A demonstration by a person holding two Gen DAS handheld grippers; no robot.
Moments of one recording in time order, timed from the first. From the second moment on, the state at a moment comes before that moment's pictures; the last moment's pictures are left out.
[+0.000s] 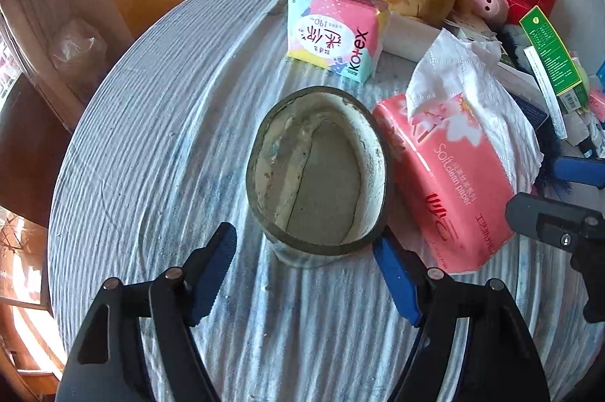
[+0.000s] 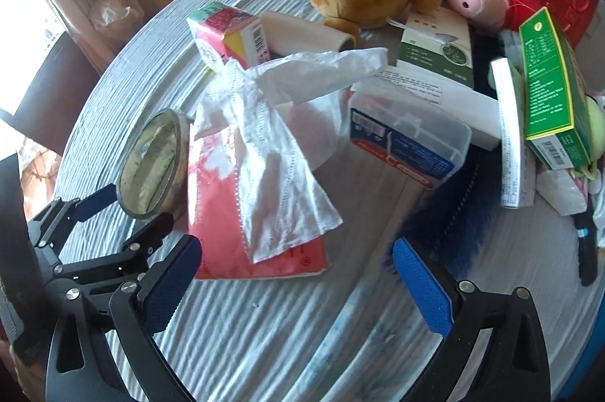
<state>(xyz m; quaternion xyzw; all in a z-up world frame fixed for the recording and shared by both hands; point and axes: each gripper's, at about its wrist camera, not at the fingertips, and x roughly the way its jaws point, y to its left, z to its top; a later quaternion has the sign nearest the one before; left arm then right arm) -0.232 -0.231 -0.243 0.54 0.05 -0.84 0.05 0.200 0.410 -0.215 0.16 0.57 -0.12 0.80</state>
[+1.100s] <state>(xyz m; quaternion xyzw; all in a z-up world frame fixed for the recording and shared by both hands) -0.225 -0.205 -0.204 0.50 0.06 -0.86 0.04 0.188 0.399 -0.204 0.13 0.54 -0.10 0.83</state>
